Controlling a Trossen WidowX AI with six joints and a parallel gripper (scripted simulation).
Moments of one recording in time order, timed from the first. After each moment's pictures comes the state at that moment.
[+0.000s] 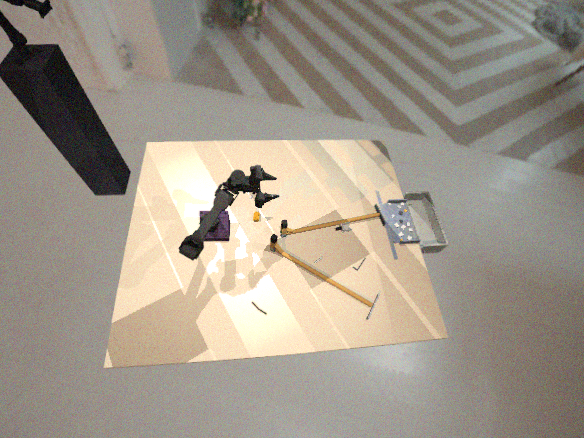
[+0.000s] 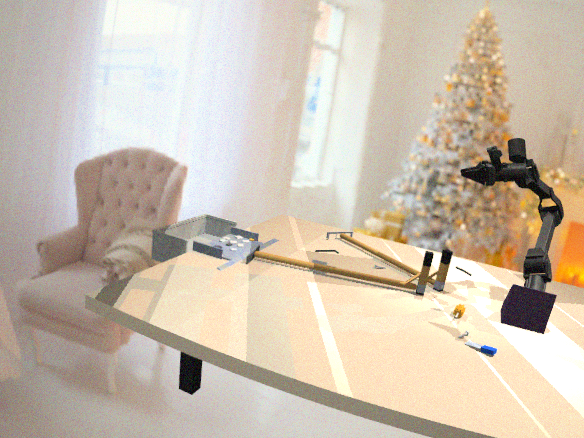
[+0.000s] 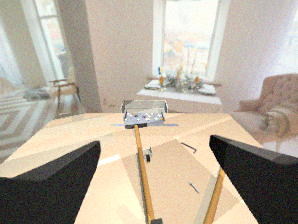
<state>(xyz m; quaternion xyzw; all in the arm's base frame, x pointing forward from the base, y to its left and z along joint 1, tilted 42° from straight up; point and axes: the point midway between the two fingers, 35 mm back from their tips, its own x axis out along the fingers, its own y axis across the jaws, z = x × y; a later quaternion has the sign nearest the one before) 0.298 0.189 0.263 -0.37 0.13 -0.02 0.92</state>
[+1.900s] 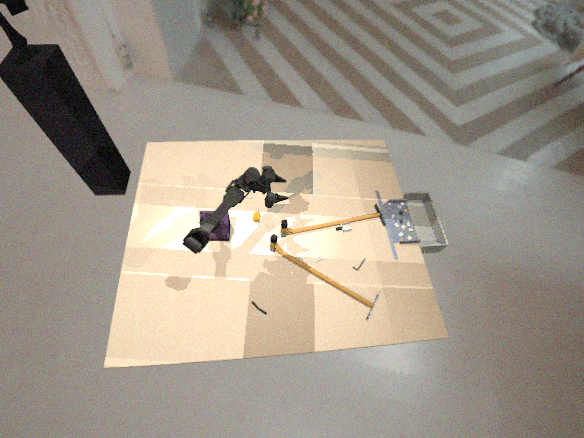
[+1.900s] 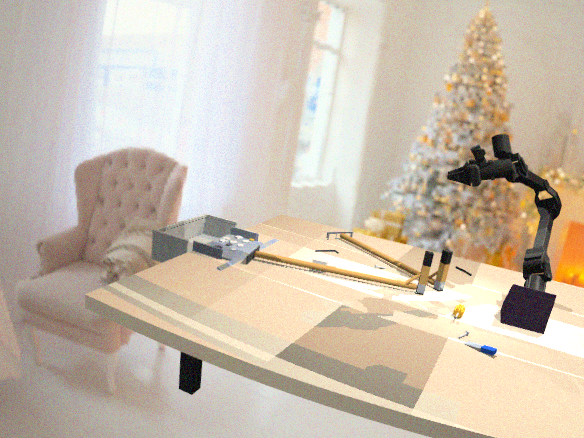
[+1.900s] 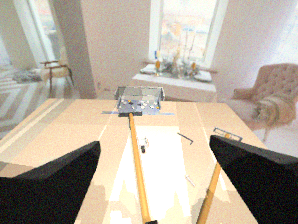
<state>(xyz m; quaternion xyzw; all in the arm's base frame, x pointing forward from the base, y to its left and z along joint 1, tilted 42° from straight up) 0.338 0.180 0.252 -0.38 0.17 -0.05 0.91</state>
